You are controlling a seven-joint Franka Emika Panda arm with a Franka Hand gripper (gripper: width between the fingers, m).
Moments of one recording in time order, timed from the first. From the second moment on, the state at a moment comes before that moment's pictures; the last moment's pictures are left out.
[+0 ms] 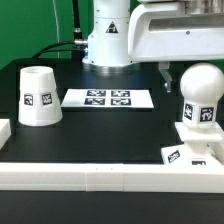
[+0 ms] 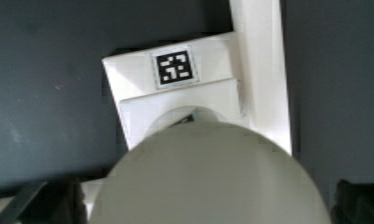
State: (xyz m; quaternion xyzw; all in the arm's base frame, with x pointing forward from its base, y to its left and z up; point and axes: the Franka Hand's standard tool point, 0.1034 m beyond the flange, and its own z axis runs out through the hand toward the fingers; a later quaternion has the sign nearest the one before) arm 0.622 0.093 0.118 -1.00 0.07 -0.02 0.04
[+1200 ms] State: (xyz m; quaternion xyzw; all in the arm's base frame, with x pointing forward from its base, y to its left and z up) arm 0.623 0.084 0.120 -0.90 -0.43 -0.02 0.00
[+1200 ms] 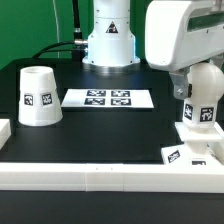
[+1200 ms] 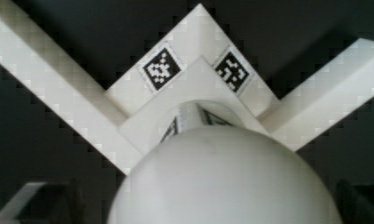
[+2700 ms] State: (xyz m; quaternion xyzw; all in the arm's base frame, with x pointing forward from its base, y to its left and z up) arm 0.626 0.095 0.119 -0.63 -0.77 0.00 -0.05
